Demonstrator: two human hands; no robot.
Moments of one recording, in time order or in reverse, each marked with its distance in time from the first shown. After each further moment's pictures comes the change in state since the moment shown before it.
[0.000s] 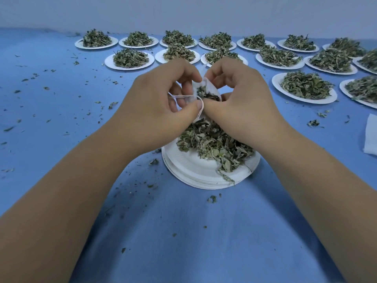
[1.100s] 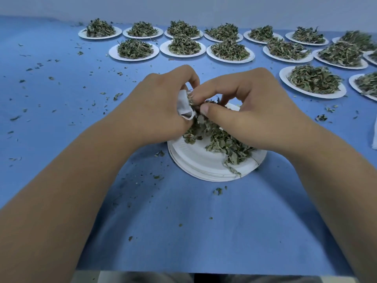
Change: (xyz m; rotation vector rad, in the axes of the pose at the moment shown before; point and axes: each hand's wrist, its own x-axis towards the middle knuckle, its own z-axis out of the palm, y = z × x) left_hand 0.002 -0.021 -0.004 0.300 -0.180 -0.050; right_hand -0.016 -0.009 -0.012 -0.045 -0.244 -0.164
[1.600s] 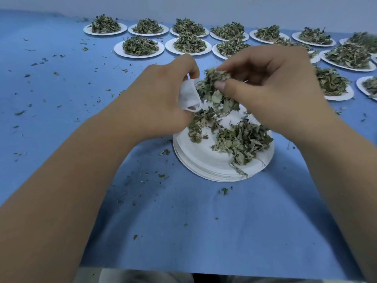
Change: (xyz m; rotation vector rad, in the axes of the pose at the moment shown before) left_hand 0.000 -0.005 -0.009 0.049 0.018 -0.022; right_hand 0.010 0.009 -0.013 0.034 0.187 -0.001
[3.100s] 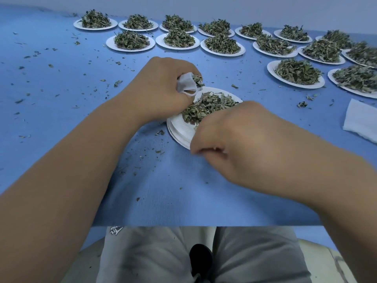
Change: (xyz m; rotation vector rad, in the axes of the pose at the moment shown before) left_hand -0.002 0.011 0.010 -0.097 0.030 0.037; right_hand -0.076 -0.071 0.008 -0.724 -0.631 -0.255
